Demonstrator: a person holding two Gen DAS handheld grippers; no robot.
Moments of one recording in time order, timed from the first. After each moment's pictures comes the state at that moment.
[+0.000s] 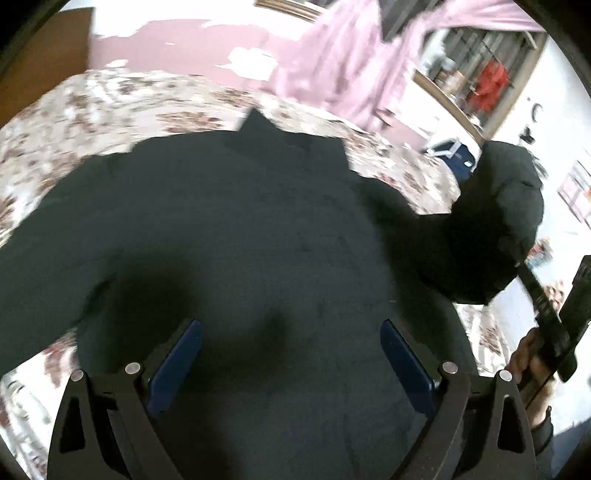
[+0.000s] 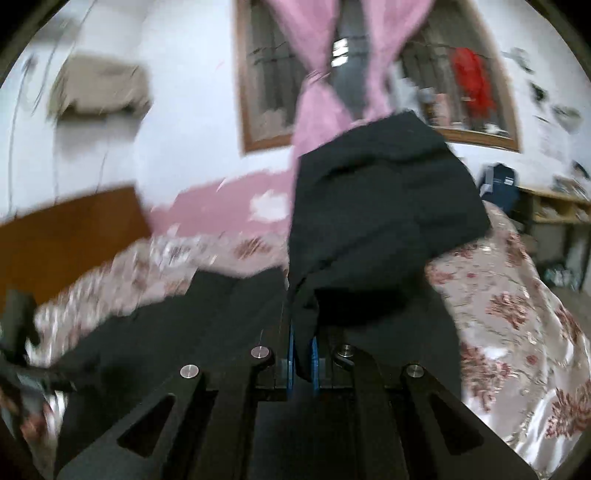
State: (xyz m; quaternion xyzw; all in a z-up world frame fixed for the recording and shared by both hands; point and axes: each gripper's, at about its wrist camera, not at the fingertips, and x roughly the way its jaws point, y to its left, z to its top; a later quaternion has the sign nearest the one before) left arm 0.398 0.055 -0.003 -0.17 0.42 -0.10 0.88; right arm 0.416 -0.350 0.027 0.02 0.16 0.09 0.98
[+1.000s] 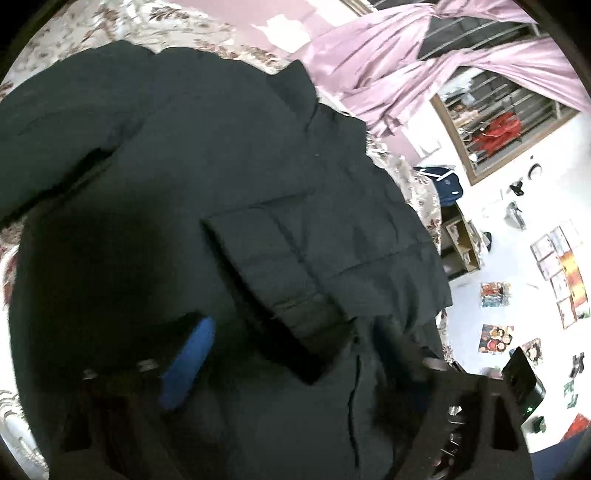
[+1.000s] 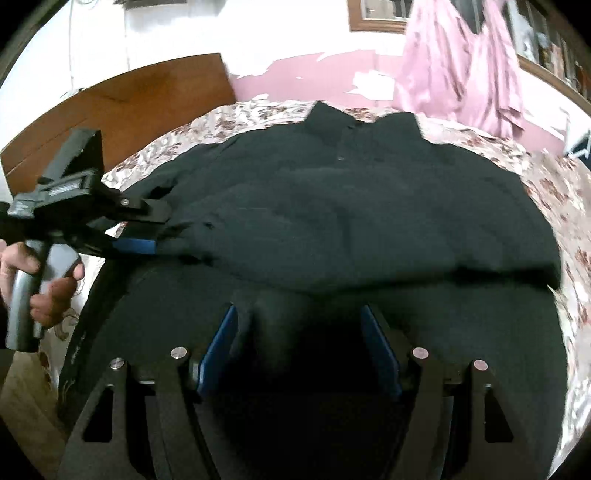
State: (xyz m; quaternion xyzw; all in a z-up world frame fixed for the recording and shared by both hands) left arm 0.407 0.061 -0.085 -0.30 0.45 -0.16 0.82; right arm 0.318 -0.317 -0.080 -0.06 0.36 0.24 0.90
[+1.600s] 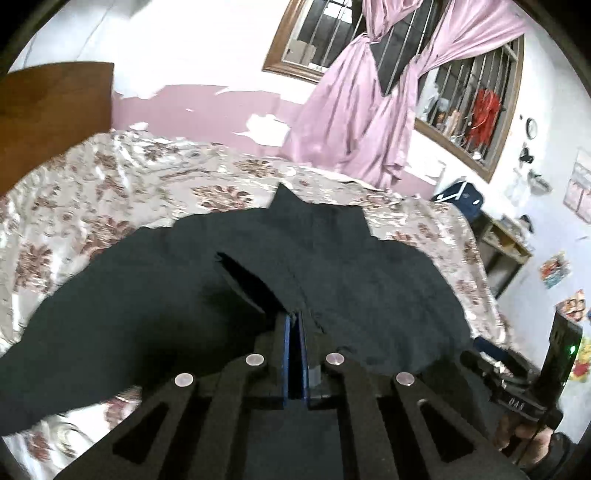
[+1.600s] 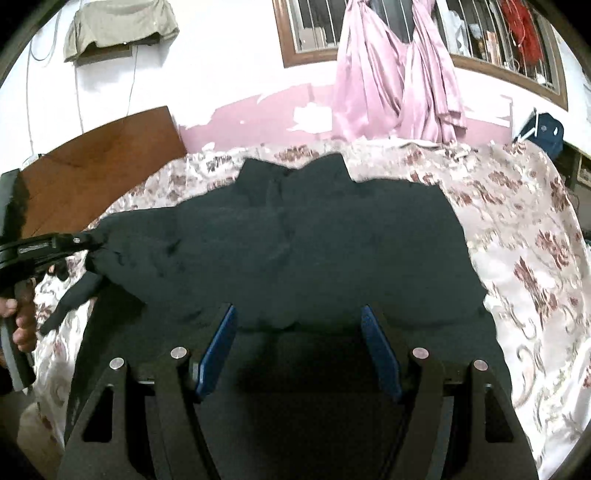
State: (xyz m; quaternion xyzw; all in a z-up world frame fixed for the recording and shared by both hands) left arm 0.390 0.084 0.033 -0.14 0.31 -0.06 0.94; right arm 0.372 -0.355 -0.042 0.01 0.31 0.17 0.94
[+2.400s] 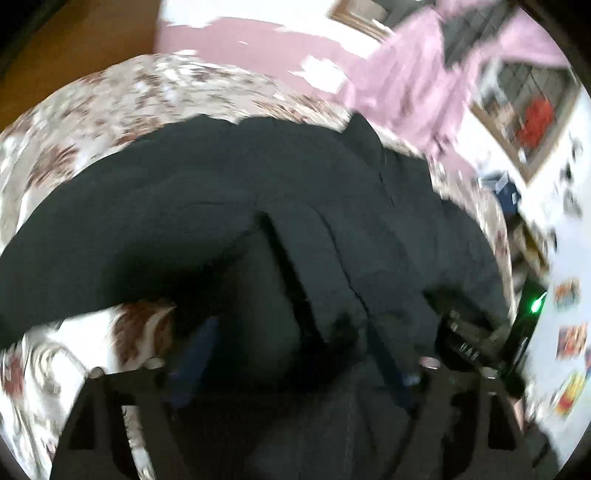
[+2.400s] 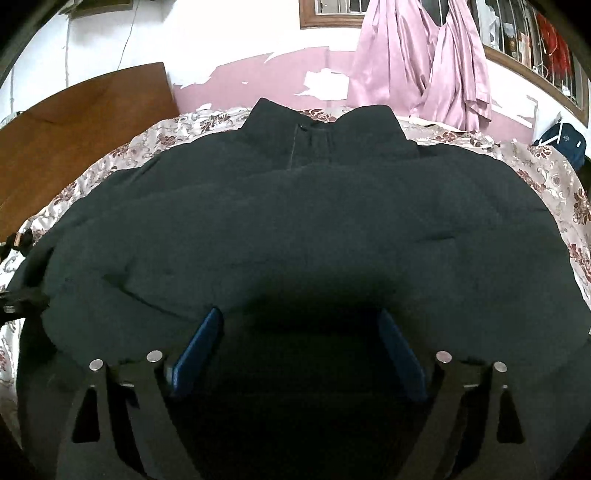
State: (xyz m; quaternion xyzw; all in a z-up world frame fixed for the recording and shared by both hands) left arm 0.368 0.131 -0.056 -0.22 0.40 -0.01 0.89; right arm 0.454 -0.245 -0.125 -0.04 0.35 0.15 0.92
